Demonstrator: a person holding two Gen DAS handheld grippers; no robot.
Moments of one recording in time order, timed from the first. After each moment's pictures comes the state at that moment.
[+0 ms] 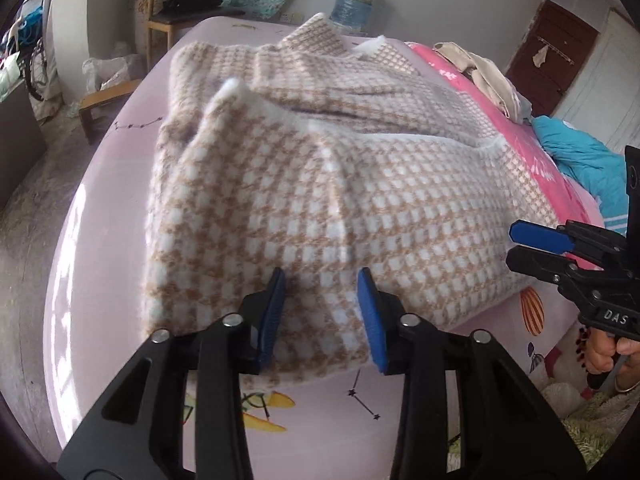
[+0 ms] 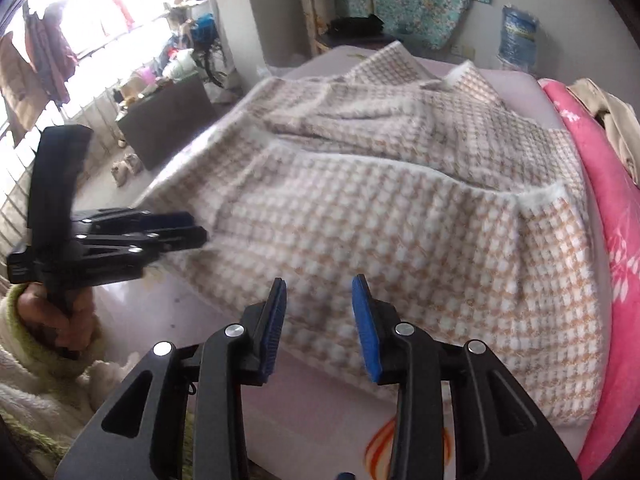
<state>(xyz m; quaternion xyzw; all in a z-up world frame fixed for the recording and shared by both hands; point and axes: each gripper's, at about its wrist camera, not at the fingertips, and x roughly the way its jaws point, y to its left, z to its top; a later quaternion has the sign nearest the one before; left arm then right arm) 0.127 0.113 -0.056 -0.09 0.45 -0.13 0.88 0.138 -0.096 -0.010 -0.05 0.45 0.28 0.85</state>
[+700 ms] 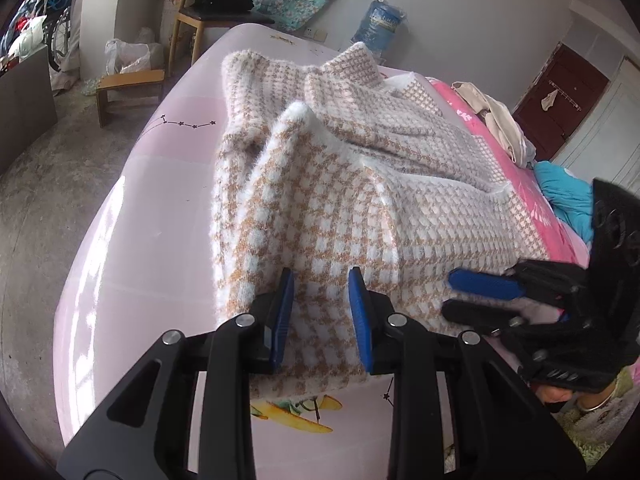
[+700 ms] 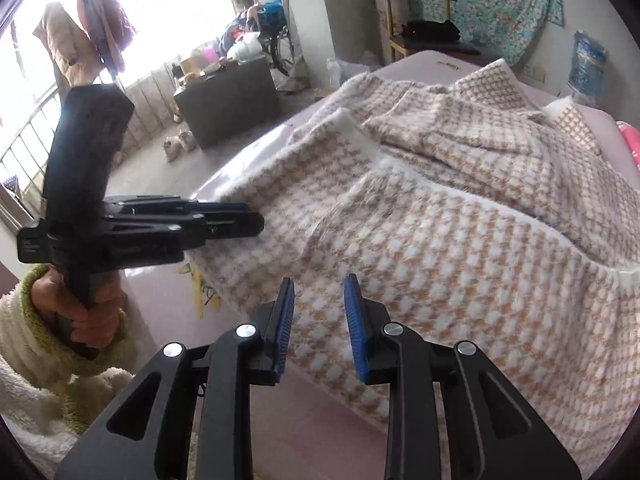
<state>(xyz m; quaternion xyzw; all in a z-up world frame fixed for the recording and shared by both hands) 0.125 0.159 -0.047 -0.16 0.43 -0.12 0.88 0.154 -0.019 -0.040 -0.09 0.47 0.36 0.80</state>
